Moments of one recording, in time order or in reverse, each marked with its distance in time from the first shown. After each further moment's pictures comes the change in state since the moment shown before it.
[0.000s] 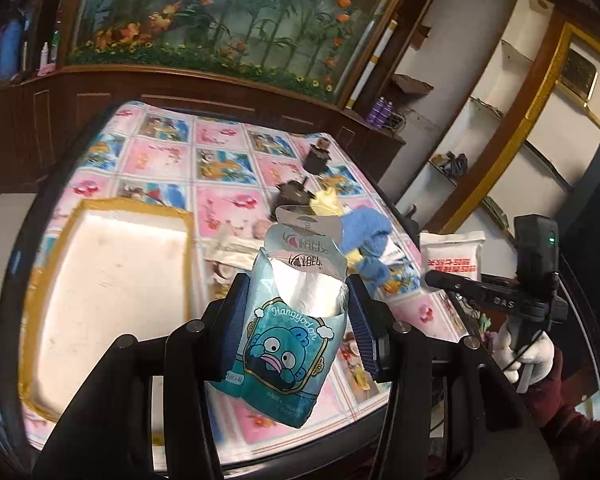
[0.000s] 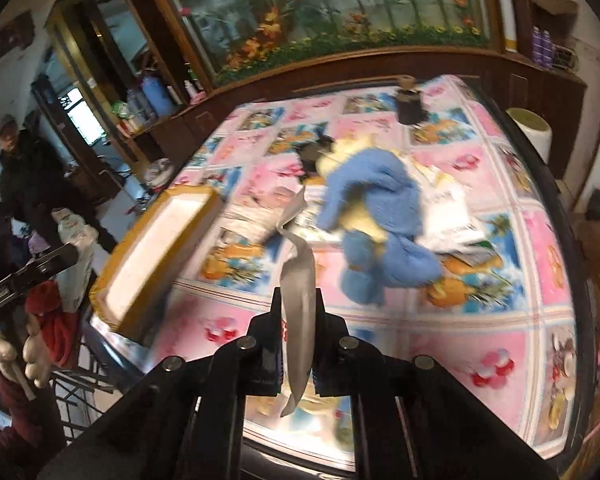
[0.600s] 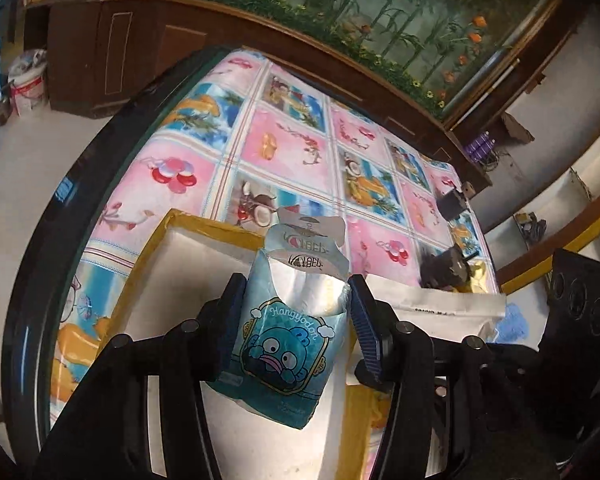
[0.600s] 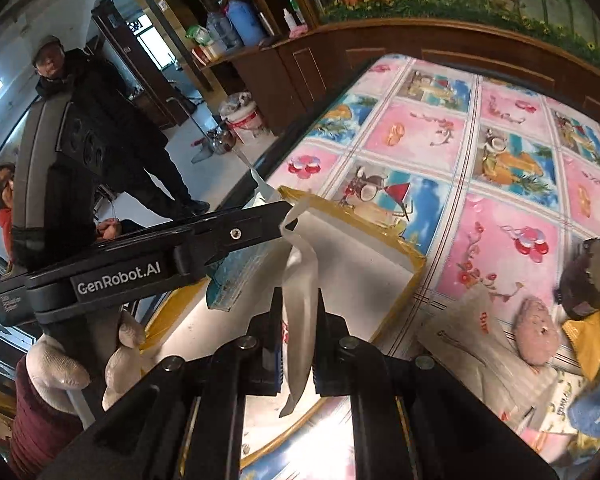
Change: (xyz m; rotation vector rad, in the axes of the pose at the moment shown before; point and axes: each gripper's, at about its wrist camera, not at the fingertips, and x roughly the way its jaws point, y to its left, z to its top) left arm 0.119 0.196 0.051 -0.336 0.071 0.154; right arm 0.263 0.144 0.092 -0.152 0.279 0.152
